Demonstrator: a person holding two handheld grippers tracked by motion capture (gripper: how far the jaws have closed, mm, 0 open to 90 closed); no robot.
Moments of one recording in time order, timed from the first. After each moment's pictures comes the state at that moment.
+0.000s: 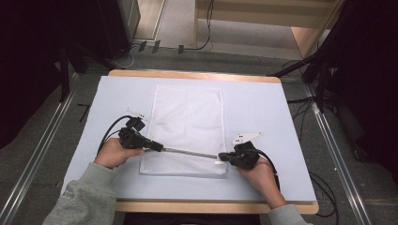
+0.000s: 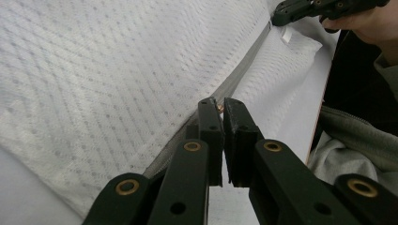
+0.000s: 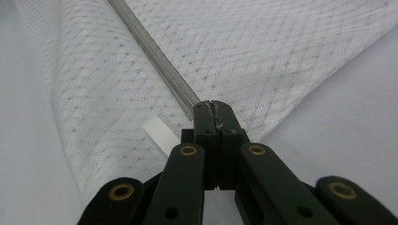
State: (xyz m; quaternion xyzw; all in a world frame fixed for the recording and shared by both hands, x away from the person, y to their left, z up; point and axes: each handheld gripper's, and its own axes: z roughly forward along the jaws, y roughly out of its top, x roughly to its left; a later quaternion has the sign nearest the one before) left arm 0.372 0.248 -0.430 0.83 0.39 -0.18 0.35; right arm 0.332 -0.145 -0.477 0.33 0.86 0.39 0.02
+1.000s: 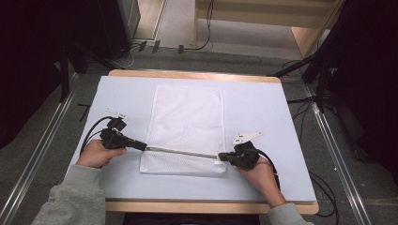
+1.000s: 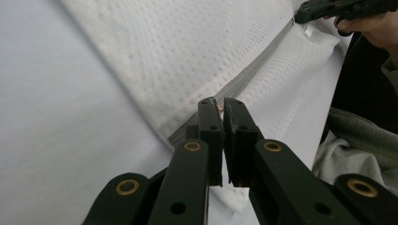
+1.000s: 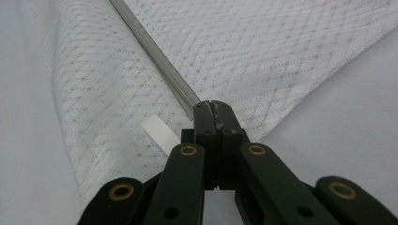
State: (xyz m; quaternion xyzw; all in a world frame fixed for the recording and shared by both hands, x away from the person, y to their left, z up) left arm 0.366 0.305 -0.434 0.81 0.44 -0.17 0.35; right arm 0.332 -0.145 -0.477 0.32 0.86 0.40 0.01
